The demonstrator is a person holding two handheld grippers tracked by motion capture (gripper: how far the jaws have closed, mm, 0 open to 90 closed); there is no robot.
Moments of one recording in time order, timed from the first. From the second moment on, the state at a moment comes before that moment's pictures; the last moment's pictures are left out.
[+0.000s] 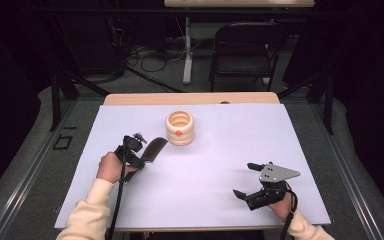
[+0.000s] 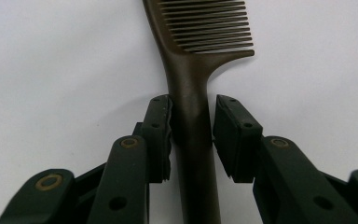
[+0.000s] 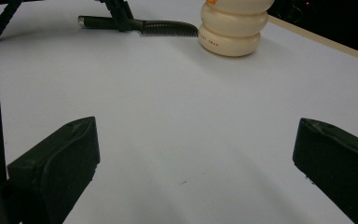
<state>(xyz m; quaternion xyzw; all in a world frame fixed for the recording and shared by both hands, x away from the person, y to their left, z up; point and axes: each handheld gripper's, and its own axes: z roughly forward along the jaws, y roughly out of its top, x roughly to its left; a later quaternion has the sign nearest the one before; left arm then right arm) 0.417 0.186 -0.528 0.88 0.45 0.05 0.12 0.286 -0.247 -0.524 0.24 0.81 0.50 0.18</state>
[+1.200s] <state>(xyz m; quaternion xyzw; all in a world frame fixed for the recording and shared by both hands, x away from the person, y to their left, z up) 0.397 0.205 -0.510 0.87 0.45 0.10 0.17 0.286 -0.246 -0.524 0.25 0.81 0.50 0.18</state>
